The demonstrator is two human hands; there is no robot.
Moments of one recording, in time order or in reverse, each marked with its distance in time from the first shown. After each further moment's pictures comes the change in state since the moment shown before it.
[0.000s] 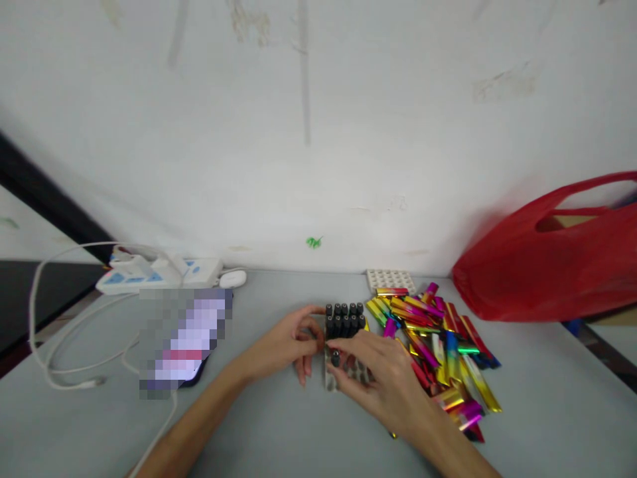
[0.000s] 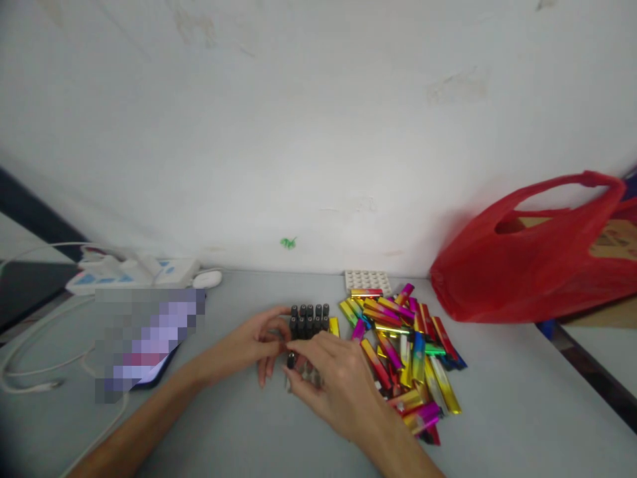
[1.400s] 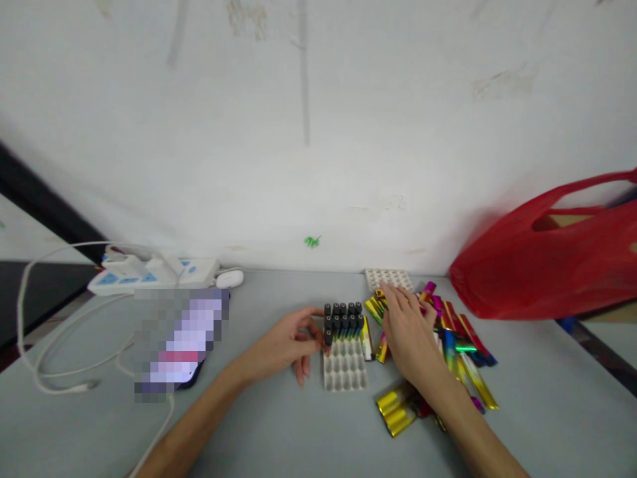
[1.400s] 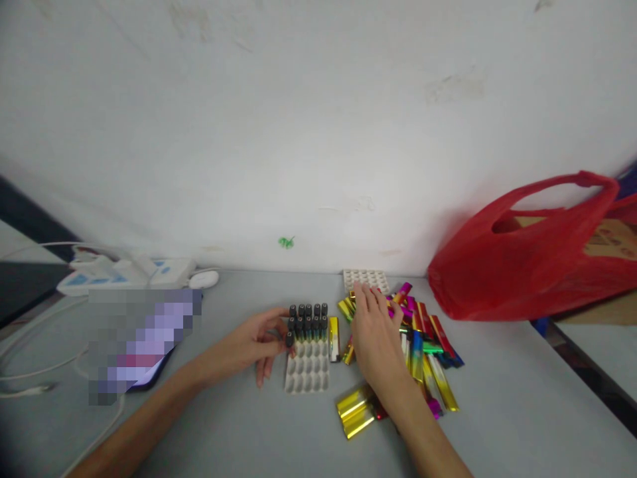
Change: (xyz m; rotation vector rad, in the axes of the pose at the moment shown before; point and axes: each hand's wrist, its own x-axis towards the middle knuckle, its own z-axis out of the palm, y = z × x) left_hand 0.001 0.003 0.002 0.064 0.019 -0.024; right_hand -0.008 0.072 -0.020 -0.832 -0.069 0.344
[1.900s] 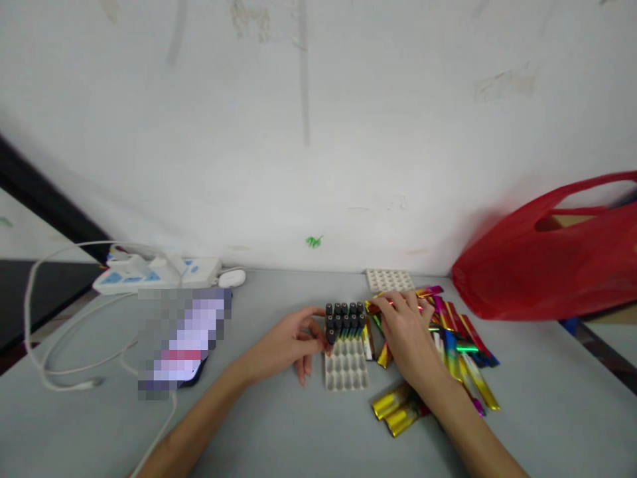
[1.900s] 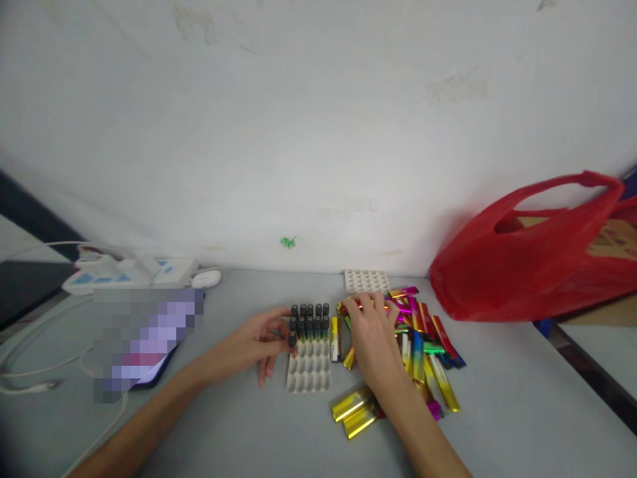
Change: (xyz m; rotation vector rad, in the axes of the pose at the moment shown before) left_hand 0.001 0.002 0.001 0.008 0.000 -0.017; right_hand 0.004 -0.001 -0.006 0.086 -0.002 -0.097
